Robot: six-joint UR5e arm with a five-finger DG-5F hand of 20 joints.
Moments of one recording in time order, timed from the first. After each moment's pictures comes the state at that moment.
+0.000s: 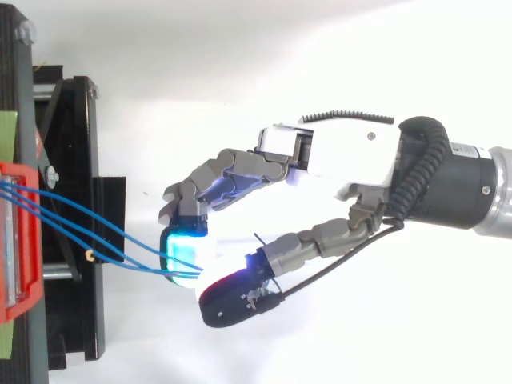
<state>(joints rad) 0.17 -2.25 -1.32 -2.79 -1.25 -0.08</state>
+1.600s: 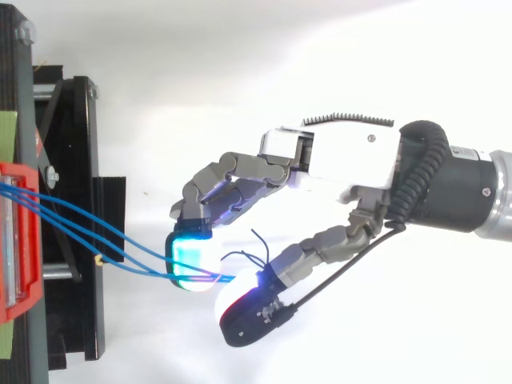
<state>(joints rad) 0.17 -2.25 -1.32 -2.81 -1.25 -0.03</state>
